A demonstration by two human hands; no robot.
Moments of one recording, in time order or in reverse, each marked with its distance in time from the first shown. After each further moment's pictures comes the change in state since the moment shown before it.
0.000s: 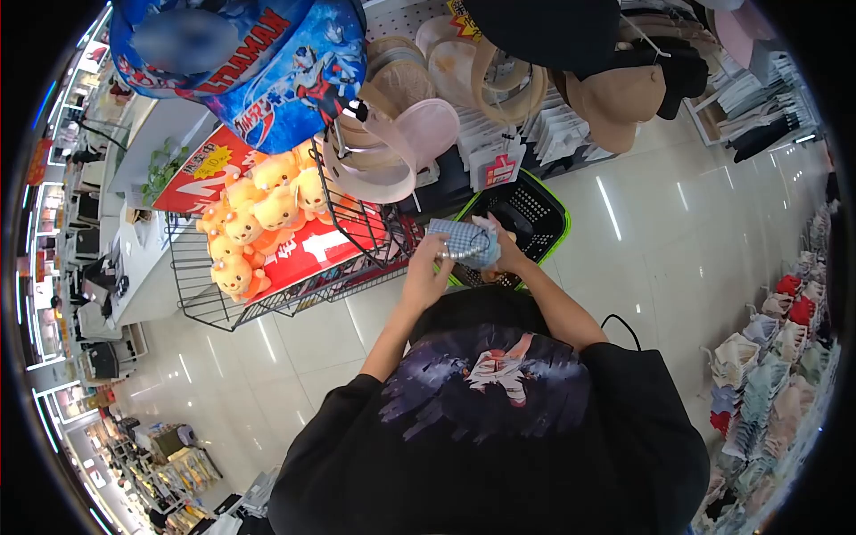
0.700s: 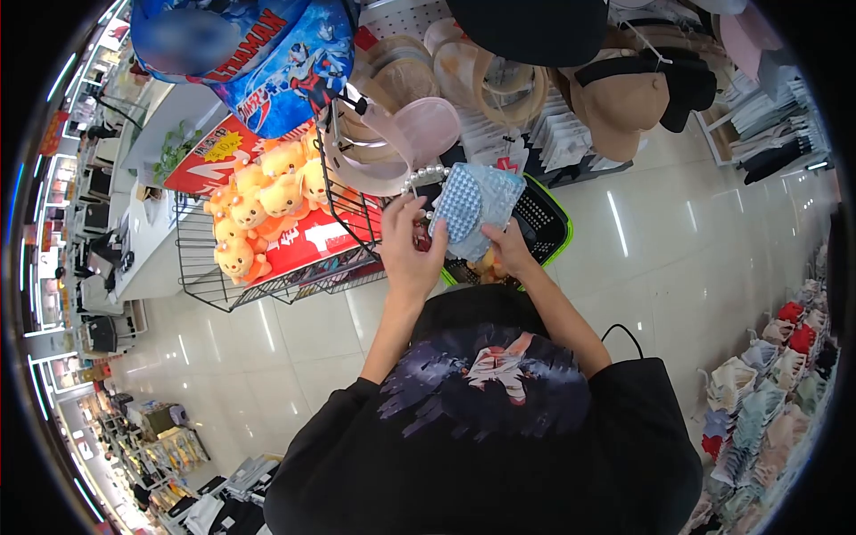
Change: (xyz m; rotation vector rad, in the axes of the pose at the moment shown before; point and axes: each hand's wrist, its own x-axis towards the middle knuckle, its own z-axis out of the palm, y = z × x) left_hand 0.043 0.110 -0.021 0.179 0.486 -0.107; right_hand 0.007 -0.133 -0.039 1.003 0.085 0.194
